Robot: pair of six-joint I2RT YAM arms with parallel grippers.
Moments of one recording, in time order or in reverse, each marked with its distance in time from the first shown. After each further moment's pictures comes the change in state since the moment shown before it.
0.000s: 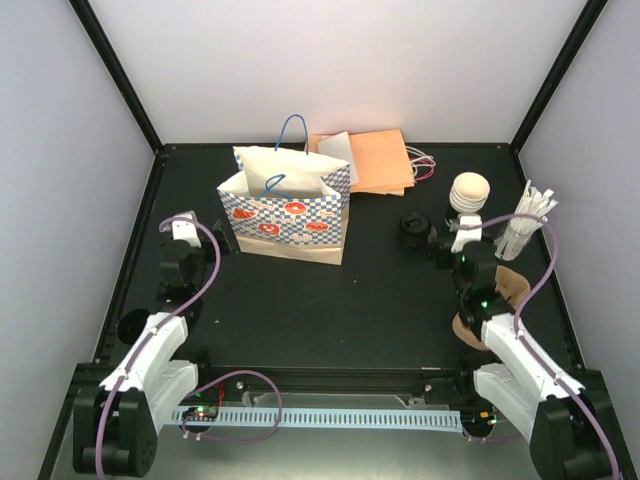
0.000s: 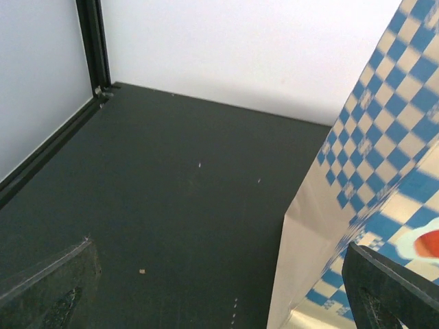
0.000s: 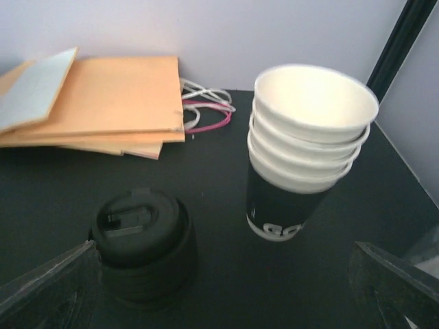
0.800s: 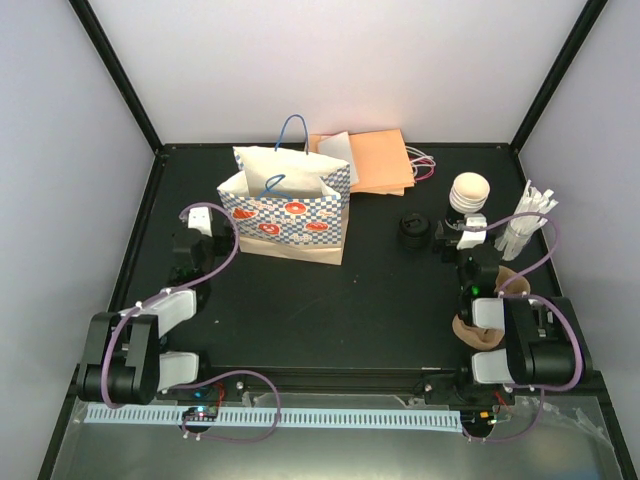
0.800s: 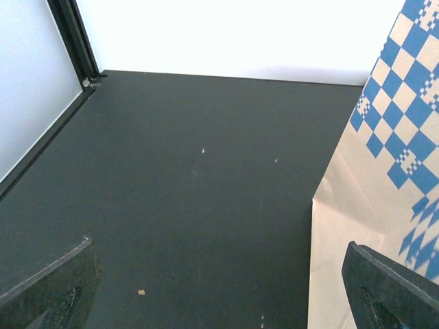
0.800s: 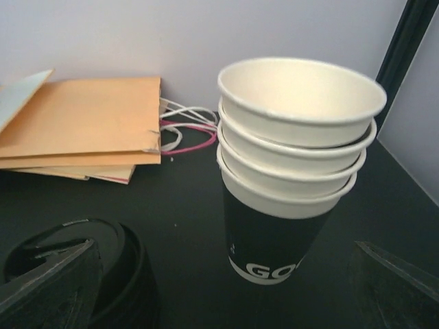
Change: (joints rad) left arm 0.000 0.391 0.014 0.300 0.005 0.143; right arm -0.192 0.449 -0.196 0.819 -0.202 -0.086
